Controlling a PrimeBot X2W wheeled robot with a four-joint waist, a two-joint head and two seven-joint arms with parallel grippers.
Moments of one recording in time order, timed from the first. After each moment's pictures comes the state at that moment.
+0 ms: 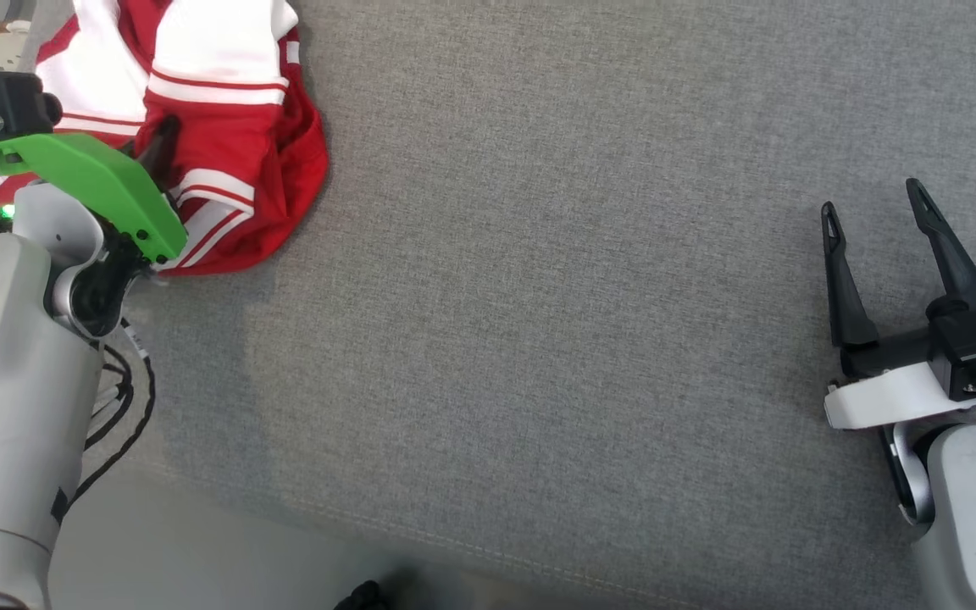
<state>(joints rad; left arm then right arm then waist) -0.94 0.34 -0.44 0.84 -0.89 -0.13 0.19 -0.24 -0.19 -0.03 0.06 -0.13 0.13 -0.27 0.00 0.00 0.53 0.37</state>
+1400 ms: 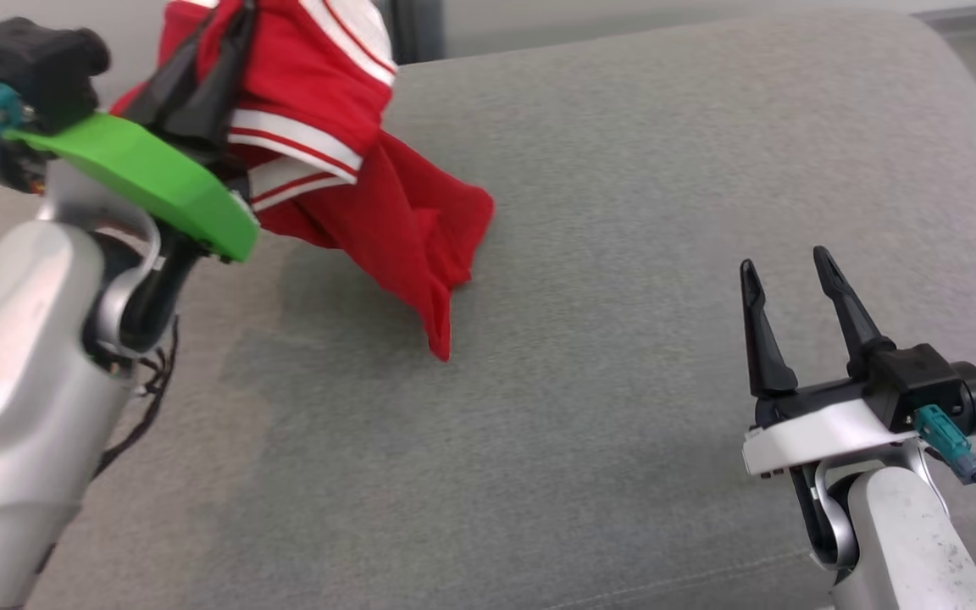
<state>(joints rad) -0.86 0.49 -0.61 0.22 -0.87 -0.03 0.00 -0.20 -0.05 0.03 0.12 0.04 0.13 -0.26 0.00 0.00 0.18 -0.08</state>
